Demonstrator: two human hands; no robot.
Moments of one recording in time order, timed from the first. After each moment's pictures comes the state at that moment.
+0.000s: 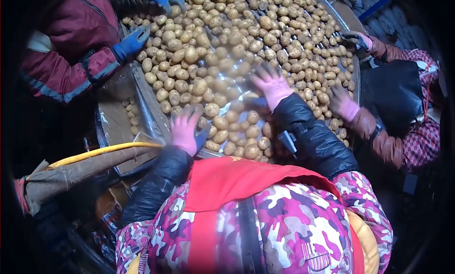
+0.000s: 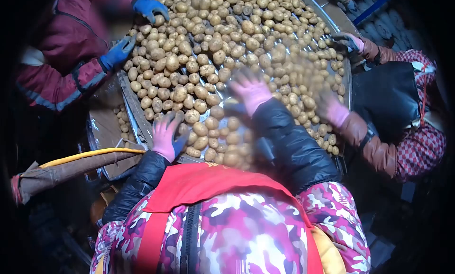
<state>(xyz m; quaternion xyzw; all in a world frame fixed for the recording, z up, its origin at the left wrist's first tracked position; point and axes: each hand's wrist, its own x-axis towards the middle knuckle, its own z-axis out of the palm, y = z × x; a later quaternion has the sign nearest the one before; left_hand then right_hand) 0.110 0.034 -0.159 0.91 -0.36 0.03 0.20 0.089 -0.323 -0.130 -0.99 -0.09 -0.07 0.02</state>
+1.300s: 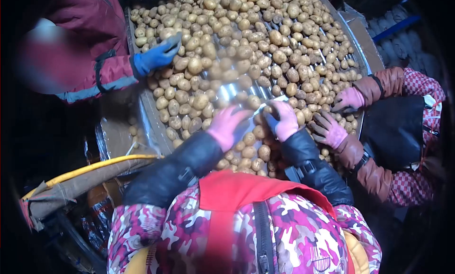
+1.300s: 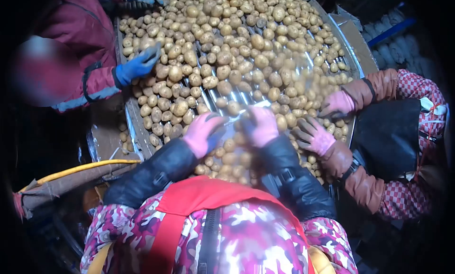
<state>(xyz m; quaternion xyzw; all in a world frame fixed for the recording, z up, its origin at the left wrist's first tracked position) 0.142 -0.093 -0.136 0.82 -0.41 -0.07 0.38 0.062 -0.332 -0.138 -0.95 0.08 -0.05 0.29</state>
